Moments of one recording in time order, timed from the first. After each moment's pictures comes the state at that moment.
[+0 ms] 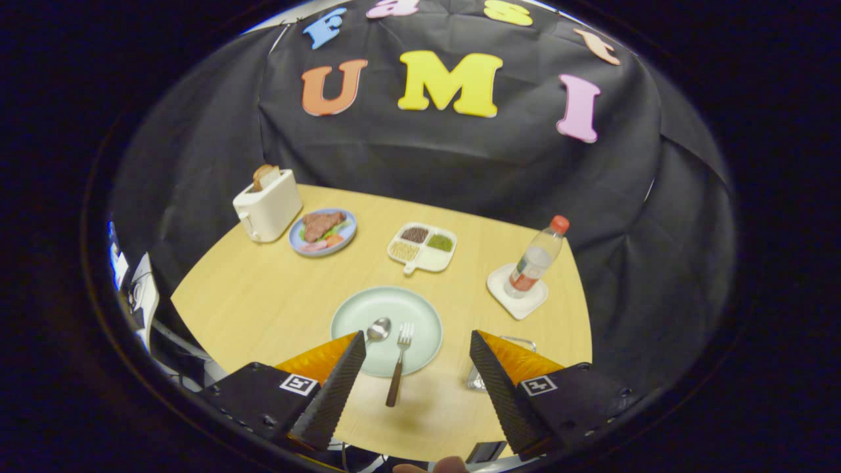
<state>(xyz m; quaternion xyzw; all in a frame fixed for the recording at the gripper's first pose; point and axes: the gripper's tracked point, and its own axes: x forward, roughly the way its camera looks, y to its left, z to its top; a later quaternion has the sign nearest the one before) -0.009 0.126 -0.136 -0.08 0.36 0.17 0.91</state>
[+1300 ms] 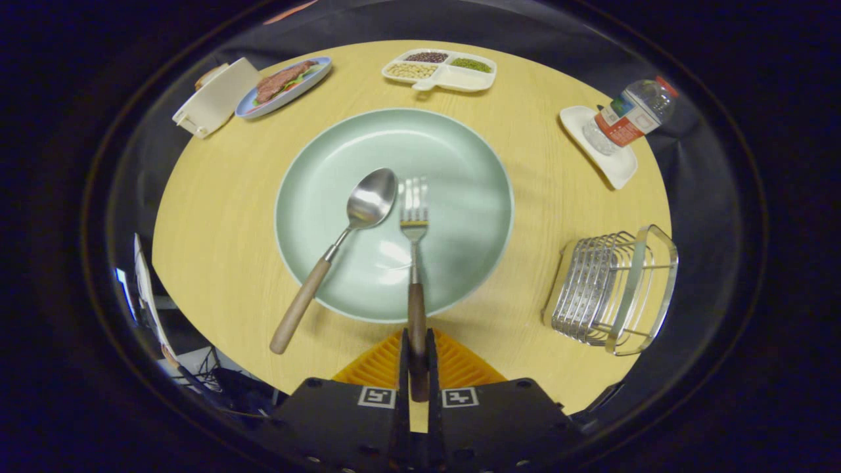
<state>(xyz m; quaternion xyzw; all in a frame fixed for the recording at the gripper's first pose) -0.018 0.152 -0.307 -0.09 0.63 0.15 0.76</state>
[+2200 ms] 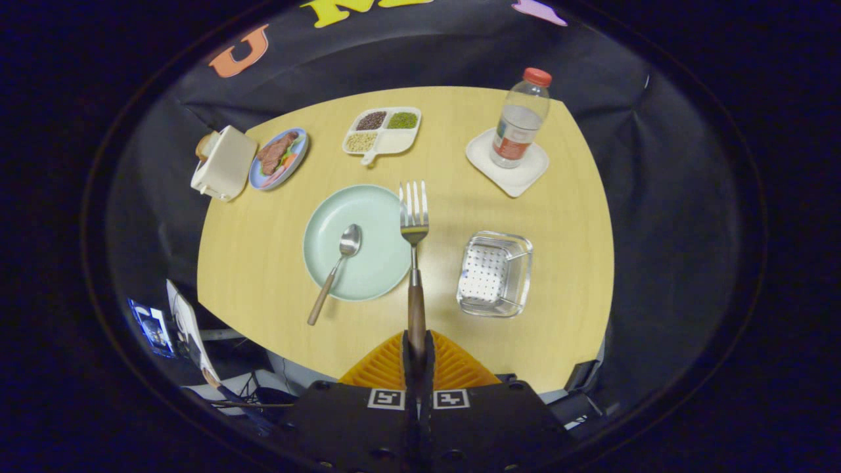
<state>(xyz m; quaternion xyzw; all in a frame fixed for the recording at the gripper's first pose) -0.019 0.036 -0.167 0.00 0.61 0.12 0.79</state>
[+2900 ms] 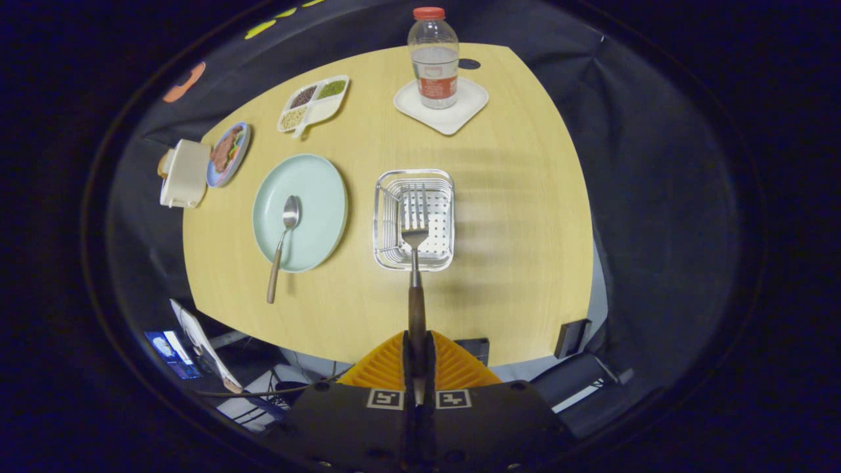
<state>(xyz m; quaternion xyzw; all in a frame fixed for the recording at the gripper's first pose) -0.042 -0.016 -0.205 0.04 0.69 0.06 0.72</state>
